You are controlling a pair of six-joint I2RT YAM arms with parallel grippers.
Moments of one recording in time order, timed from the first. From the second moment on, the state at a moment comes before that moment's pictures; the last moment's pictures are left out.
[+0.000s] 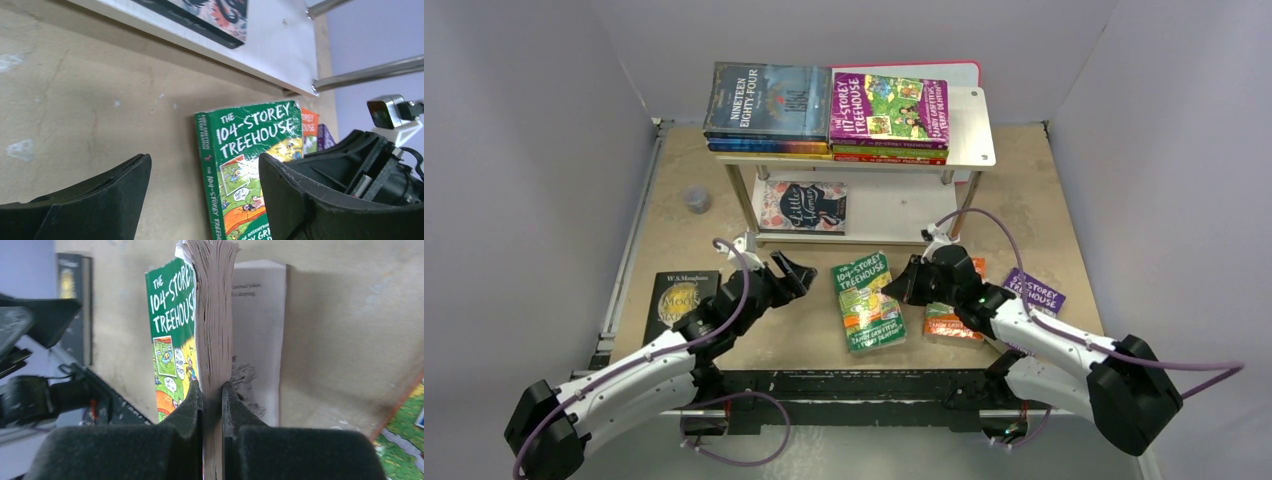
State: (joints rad) left arm -0.79 0.72 0.31 0.01 -0.36 -0.98; right arm 0.66 1.06 0.42 0.01 -0.12 0.78
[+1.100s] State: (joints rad) left arm -0.74 0.69 0.56 -0.11 0.11 -1.07; right arm 0.59 0.90 0.43 0.39 -0.60 0.82
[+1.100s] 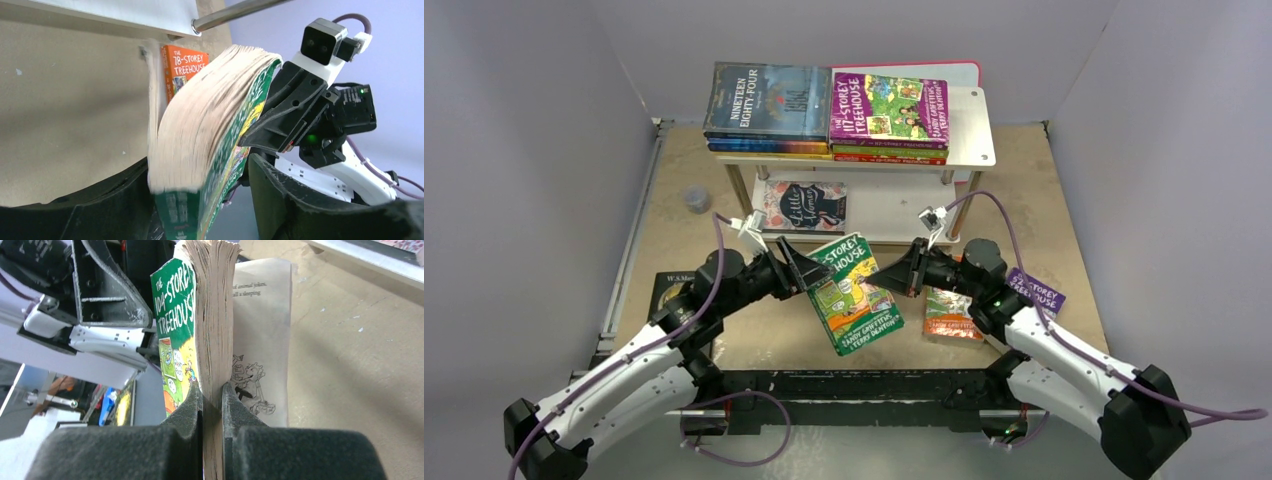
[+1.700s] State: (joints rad) left arm -0.66 0.71 0.65 -0.17 0.32 -0.94; right arm 0.56 0.96 0.50 0.34 -0.76 0.70
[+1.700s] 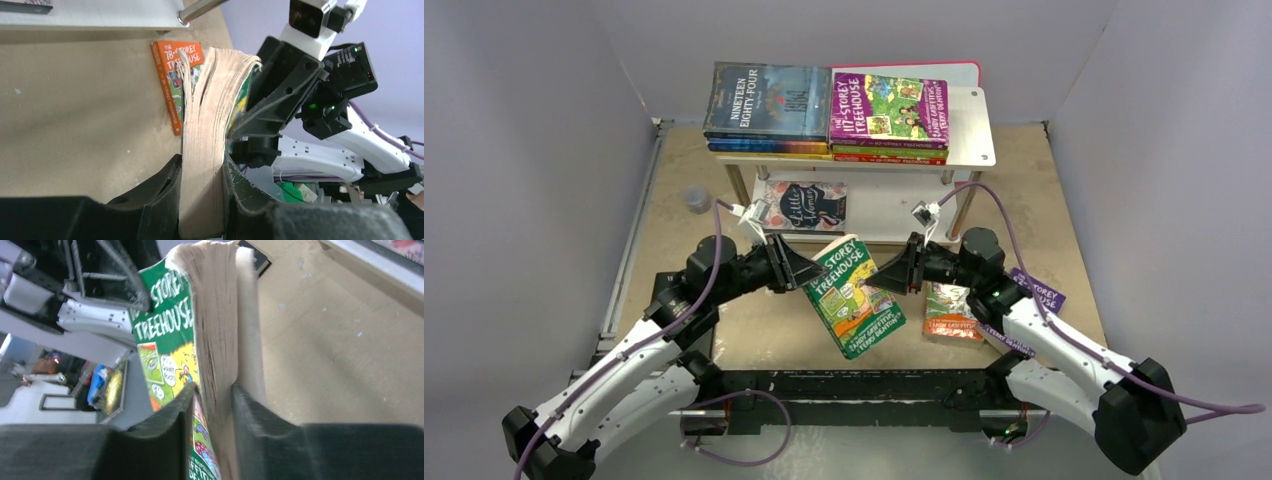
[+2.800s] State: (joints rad) left arm -0.68 0.52 0.43 0.20 -0.31 -1.20; right arm 0.58 1.07 0.41 0.54 -0.34 1.28
